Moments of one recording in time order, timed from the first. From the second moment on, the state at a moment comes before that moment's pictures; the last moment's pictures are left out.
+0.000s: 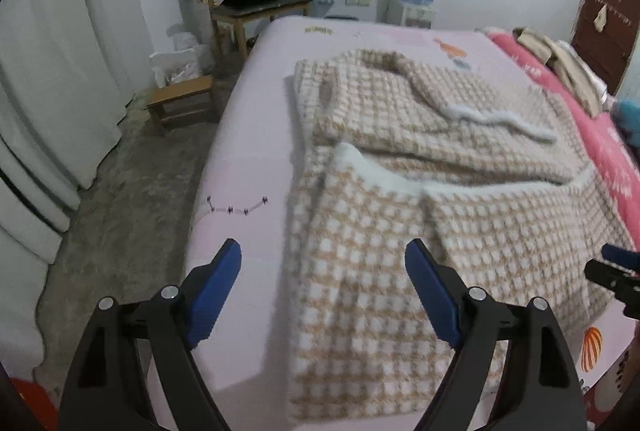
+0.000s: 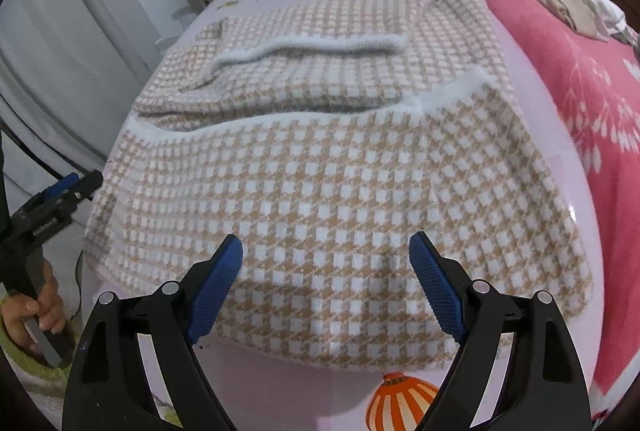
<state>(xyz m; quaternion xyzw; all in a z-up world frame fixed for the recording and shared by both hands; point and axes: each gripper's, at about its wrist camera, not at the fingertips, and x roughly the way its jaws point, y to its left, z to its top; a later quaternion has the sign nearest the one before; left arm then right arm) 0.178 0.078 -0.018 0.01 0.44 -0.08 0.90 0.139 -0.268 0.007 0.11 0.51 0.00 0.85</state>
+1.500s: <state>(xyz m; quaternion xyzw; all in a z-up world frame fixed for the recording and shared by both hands) 0.225 0.039 -0.051 0.09 0.48 -0.12 0.86 0.133 -0.308 0.026 0.13 0.47 -0.02 0.87</state>
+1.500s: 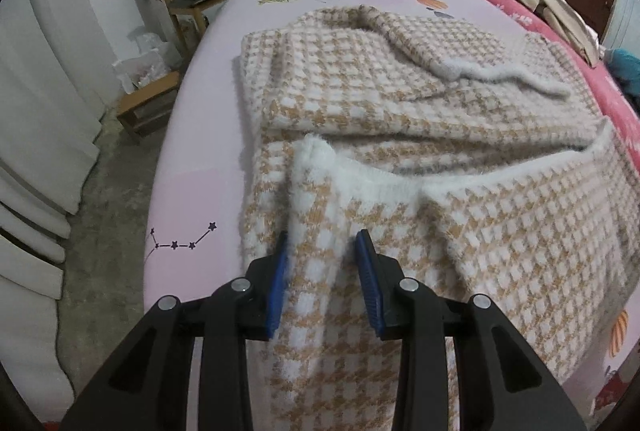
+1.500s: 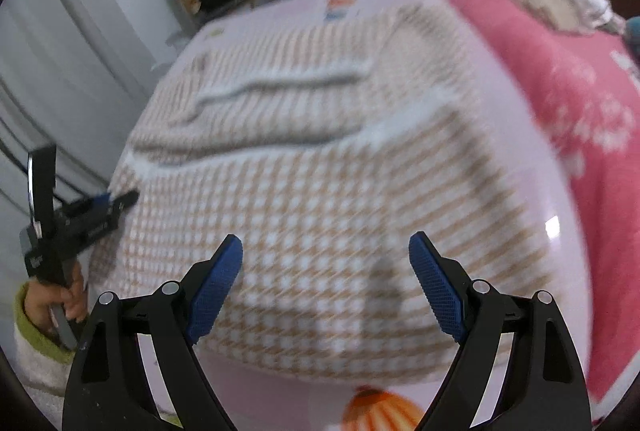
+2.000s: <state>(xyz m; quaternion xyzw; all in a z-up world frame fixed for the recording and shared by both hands) 0.220 0.032 -0.050 0.10 0.48 -0.09 0.87 0.156 -0.384 0.031 0.17 0.46 -0.06 0.87</state>
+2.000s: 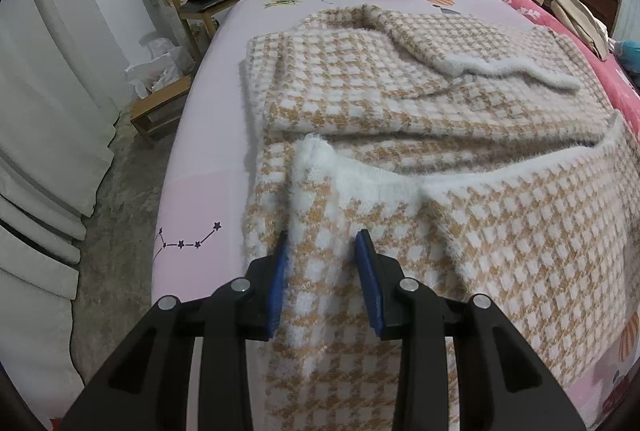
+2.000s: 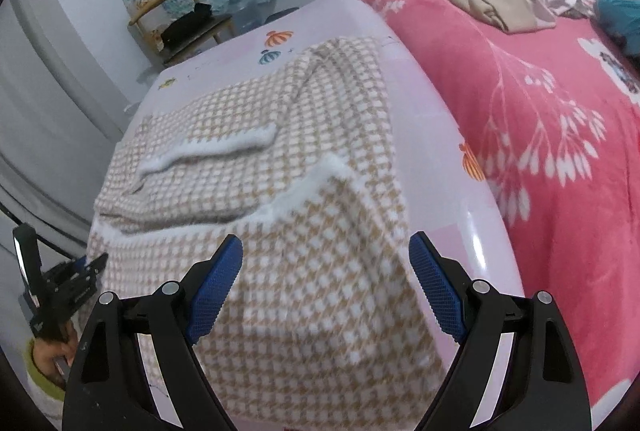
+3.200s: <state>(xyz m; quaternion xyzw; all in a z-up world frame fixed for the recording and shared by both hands) 0.219 0.030 -0.050 0.10 0.48 -0.08 0.87 0.183 -0.405 -0.001 0.18 0.50 -0.02 0.84</state>
